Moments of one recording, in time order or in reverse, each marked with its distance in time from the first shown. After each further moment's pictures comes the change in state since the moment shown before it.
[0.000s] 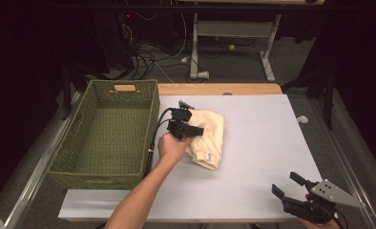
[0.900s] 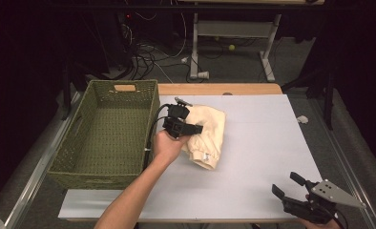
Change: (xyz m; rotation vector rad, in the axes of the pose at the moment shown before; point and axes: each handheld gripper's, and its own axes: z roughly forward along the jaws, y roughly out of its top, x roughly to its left) left arm -0.010 0.001 -0.031 -0.028 -0.024 0.061; right arm -0.001 0.000 -0.001 0.000 -0.002 0.006
